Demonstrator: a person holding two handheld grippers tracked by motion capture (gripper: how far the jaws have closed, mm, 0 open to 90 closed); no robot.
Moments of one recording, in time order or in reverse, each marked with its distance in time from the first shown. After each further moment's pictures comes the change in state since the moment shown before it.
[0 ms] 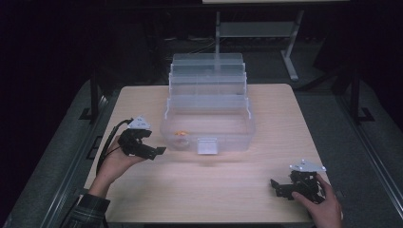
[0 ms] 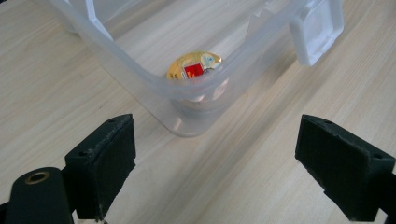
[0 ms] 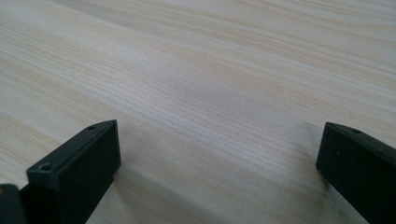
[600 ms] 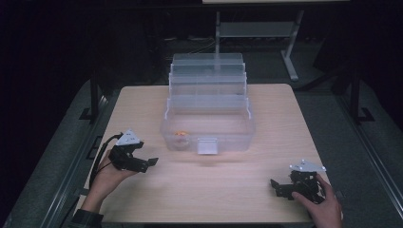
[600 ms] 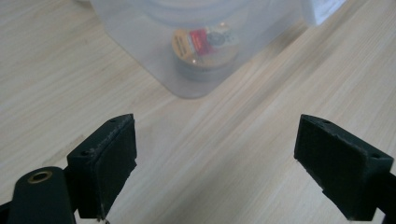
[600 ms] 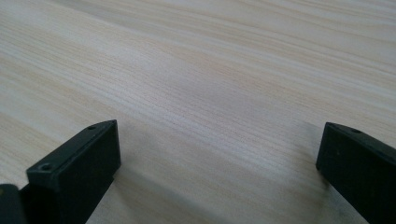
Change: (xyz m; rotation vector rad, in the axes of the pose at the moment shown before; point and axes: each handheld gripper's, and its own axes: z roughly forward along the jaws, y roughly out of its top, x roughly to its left) left arm -0.004 -0.048 -0.007 -0.047 0.024 -0.030; right arm 0.000 0.000 0.000 0.000 -0.001 0.001
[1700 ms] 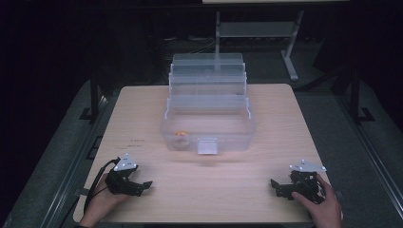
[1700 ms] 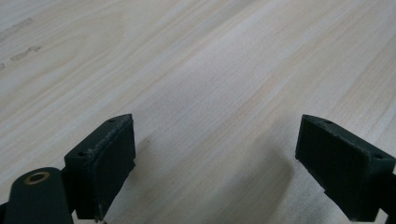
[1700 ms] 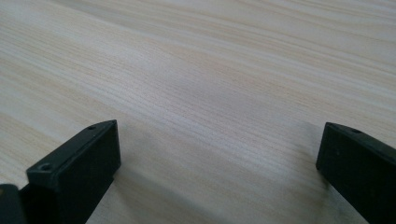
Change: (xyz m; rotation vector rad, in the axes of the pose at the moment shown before) left arm -0.015 -0.074 0.012 0.093 0.003 -0.024; right arm 0.000 0.000 0.000 0.000 0.000 0.001
